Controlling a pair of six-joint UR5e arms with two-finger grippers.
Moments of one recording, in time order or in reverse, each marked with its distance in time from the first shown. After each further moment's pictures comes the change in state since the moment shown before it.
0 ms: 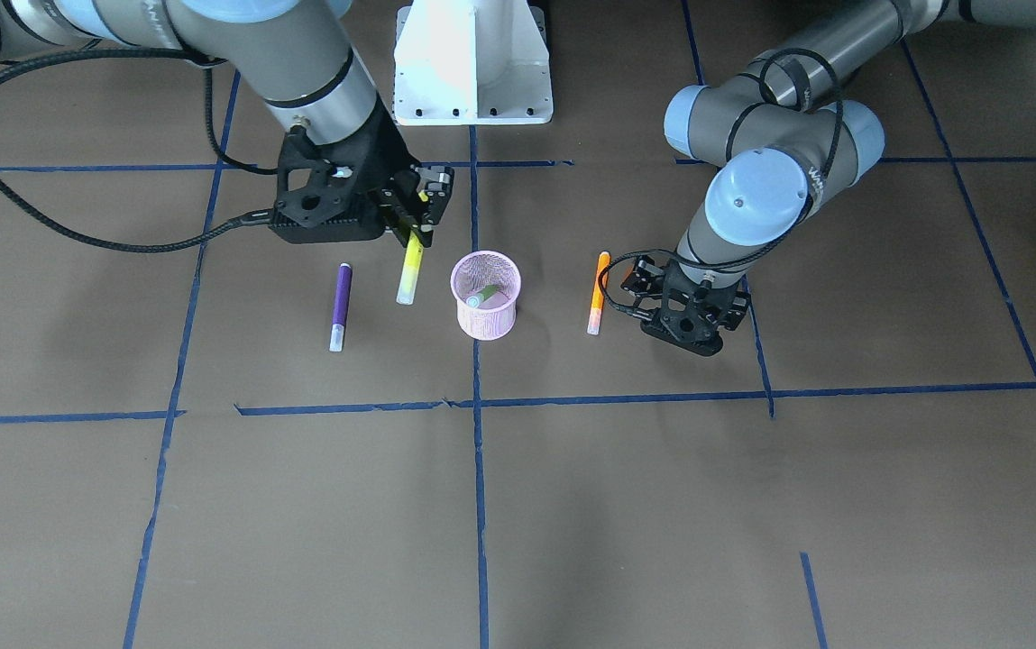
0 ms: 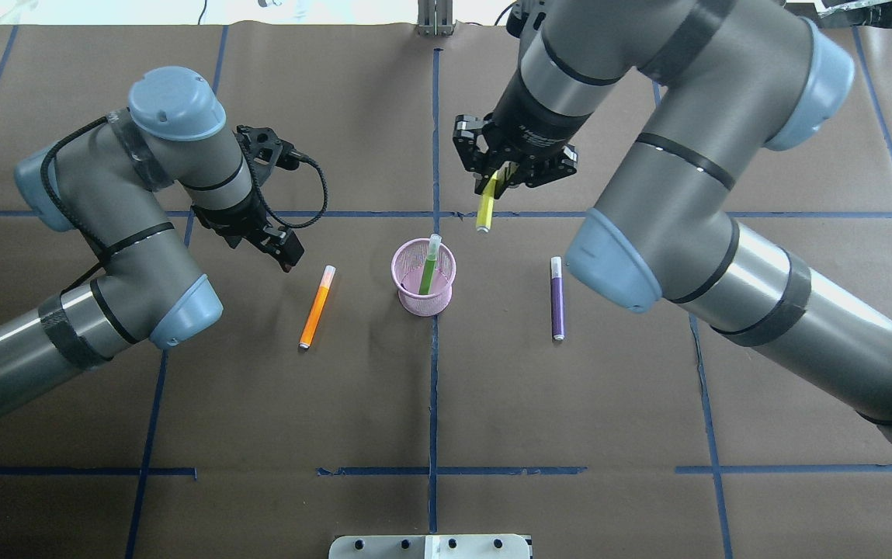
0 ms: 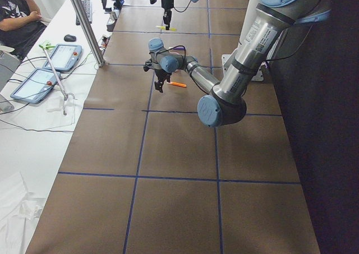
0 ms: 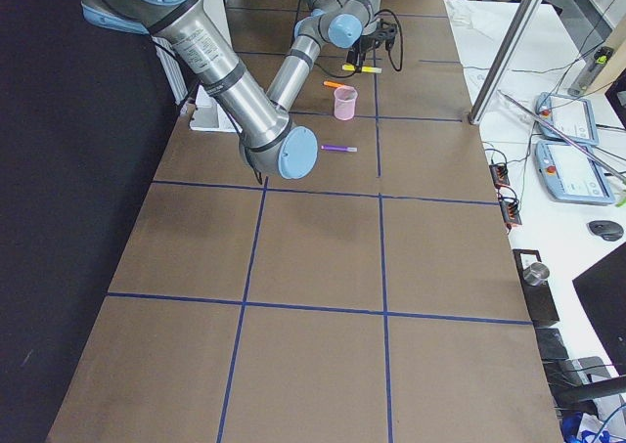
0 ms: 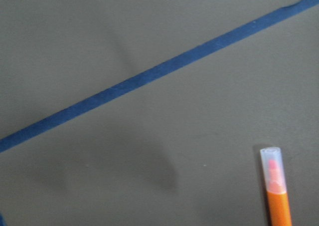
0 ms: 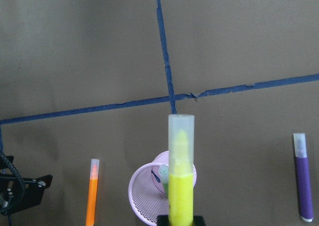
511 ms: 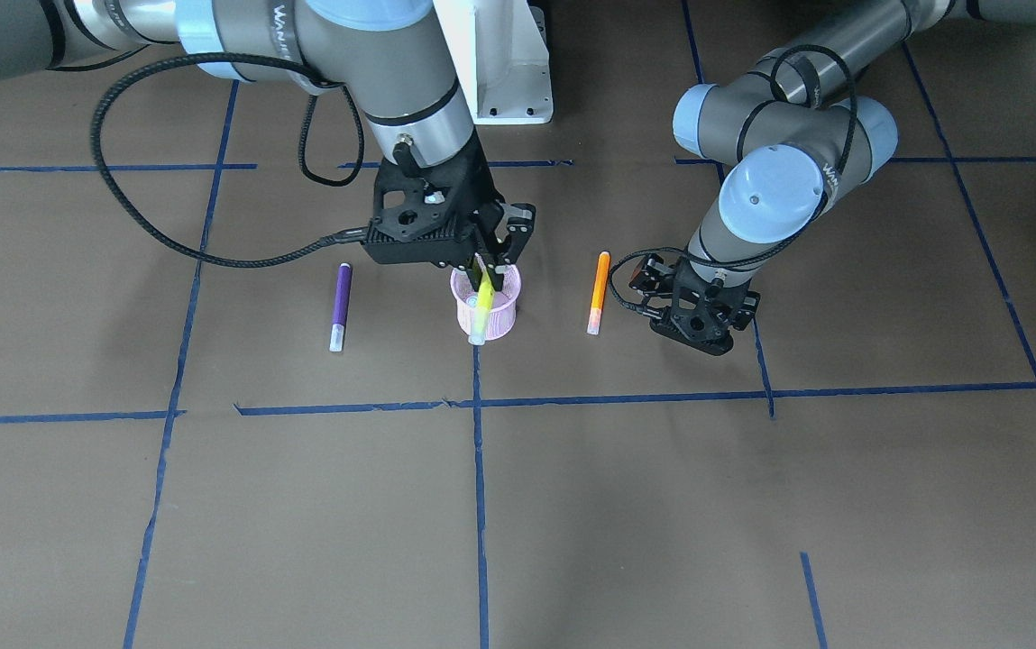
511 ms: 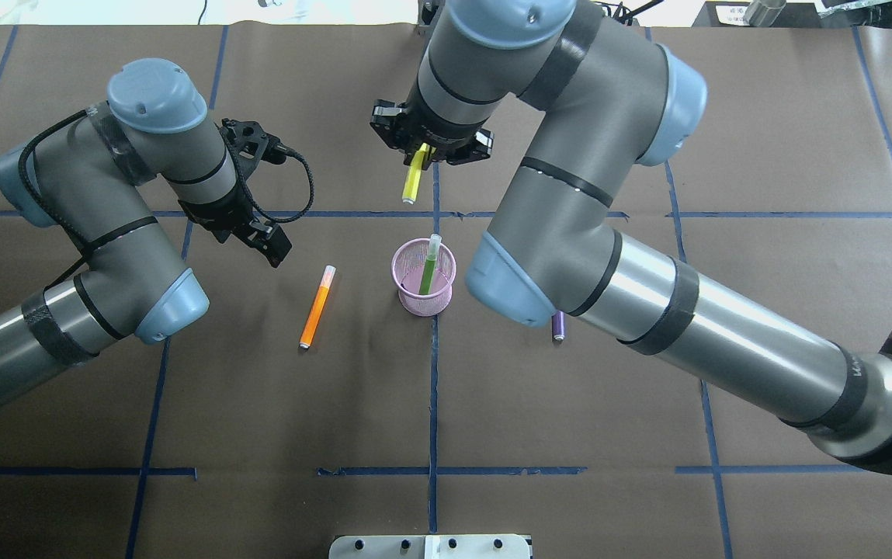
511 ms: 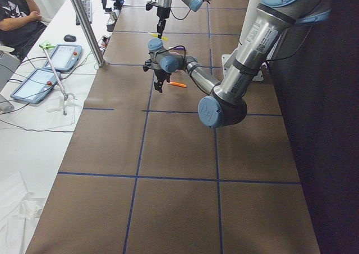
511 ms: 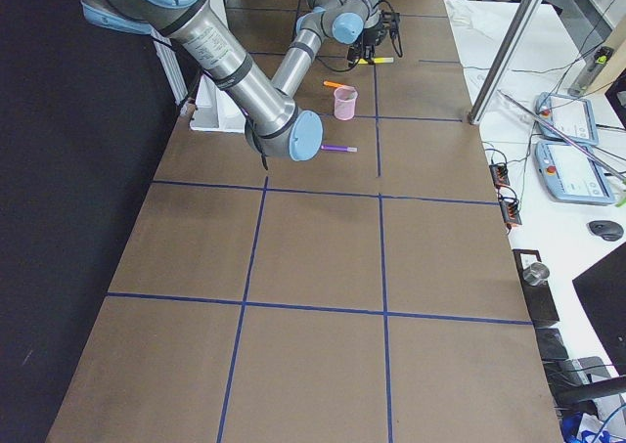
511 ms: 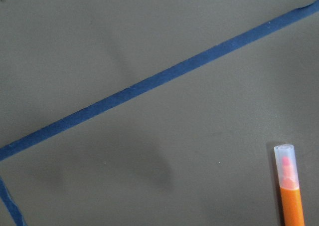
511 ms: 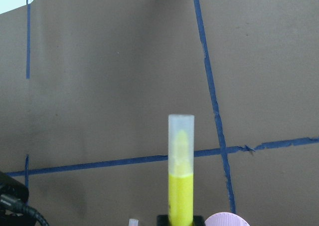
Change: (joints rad) left arm -0.007 0.006 -0.013 0.006 -0.012 0.006; right arm -0.080 0.095 -0.157 0.179 -0.235 0.076
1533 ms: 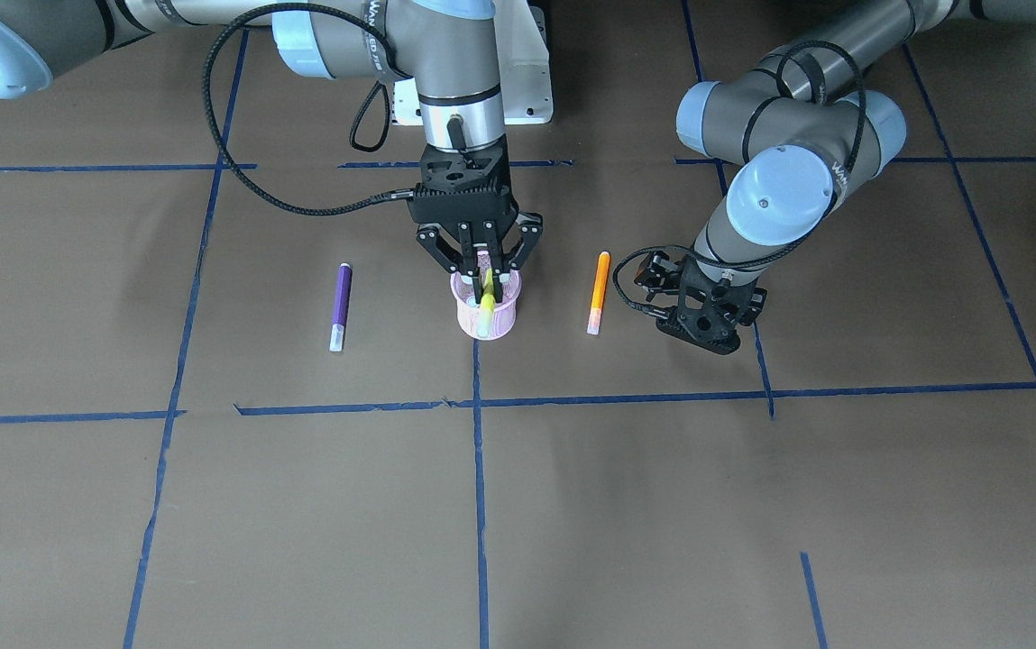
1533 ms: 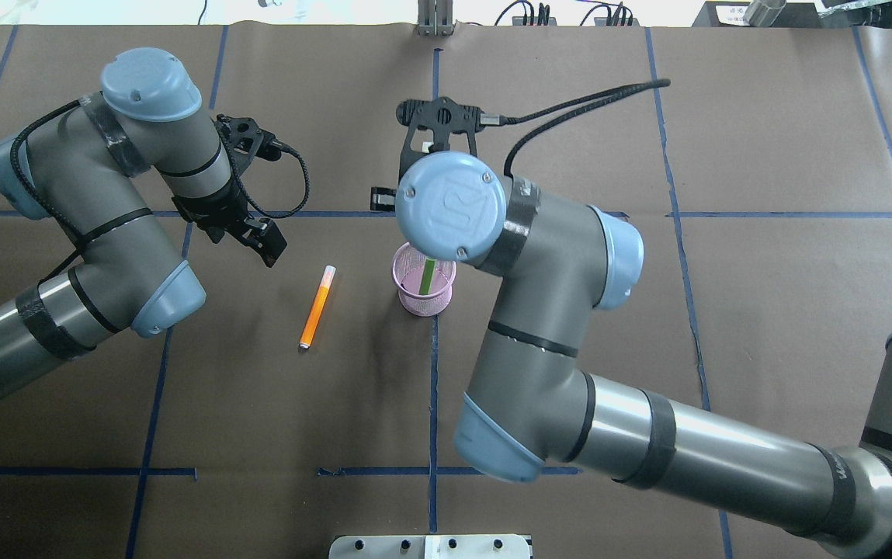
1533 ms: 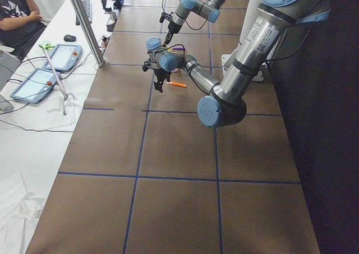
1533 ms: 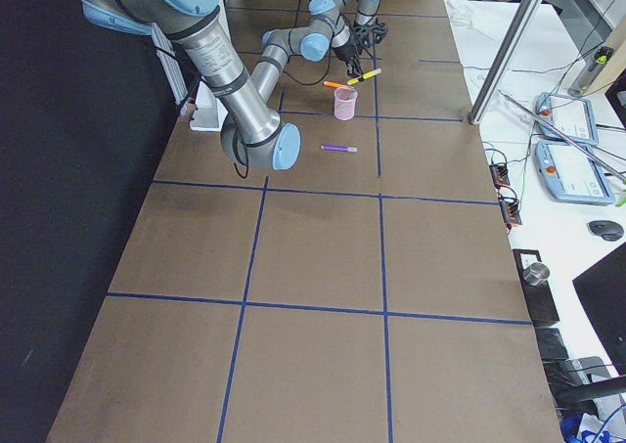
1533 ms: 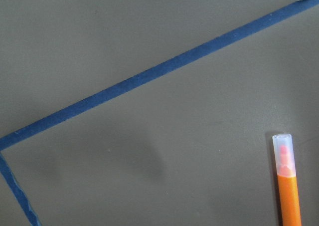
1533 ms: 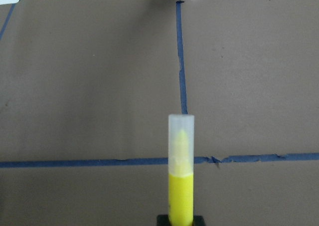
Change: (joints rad) left arm -0.014 -0.006 -0.010 0.049 -0.037 0.021; right arm -0.231 -0.117 0.097 -0.045 -0.484 -0.058
